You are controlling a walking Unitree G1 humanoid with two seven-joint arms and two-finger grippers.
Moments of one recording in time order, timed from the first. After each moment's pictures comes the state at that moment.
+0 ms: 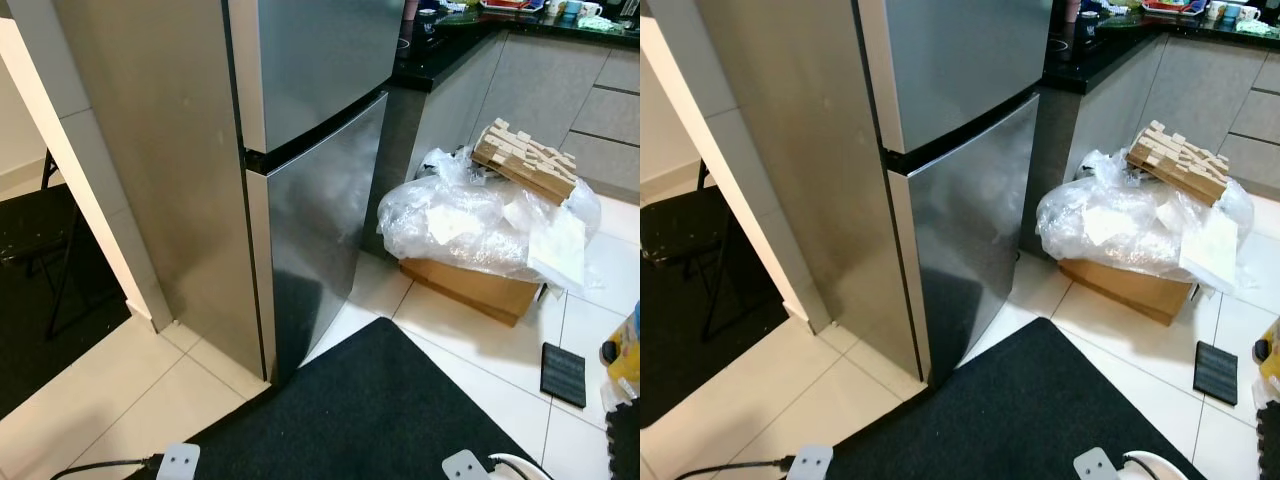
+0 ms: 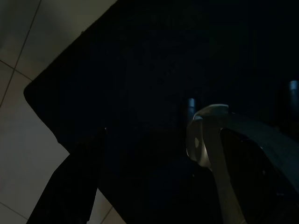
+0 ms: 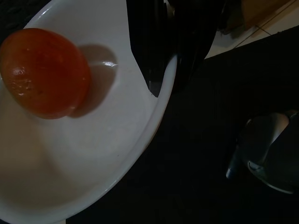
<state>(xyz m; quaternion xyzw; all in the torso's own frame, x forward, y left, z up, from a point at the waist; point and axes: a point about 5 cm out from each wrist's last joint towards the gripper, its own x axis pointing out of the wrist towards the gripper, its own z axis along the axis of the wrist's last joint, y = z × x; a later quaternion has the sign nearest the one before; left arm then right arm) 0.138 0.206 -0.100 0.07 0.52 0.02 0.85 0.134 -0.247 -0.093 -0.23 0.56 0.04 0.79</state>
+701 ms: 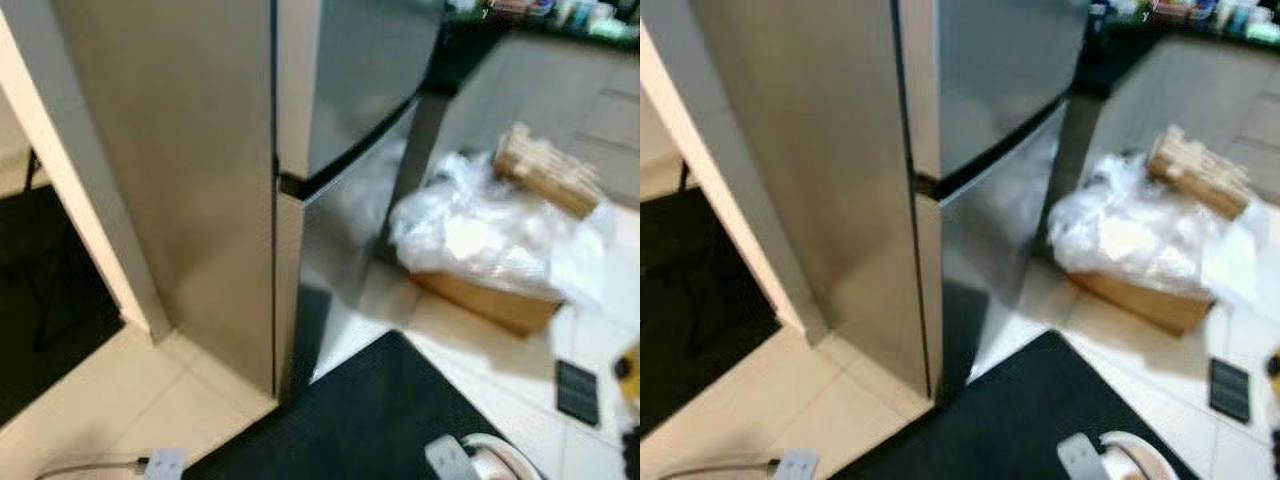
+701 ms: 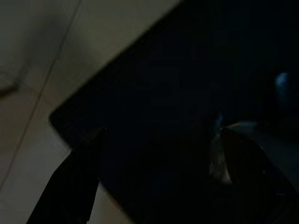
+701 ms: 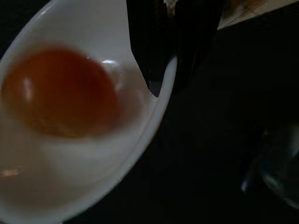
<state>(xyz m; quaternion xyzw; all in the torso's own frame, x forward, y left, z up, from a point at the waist) 0.147 0.209 -0.096 0.07 0.50 0.02 0.86 0.133 -0.249 -0.093 -0.24 0.56 0.04 0.79</state>
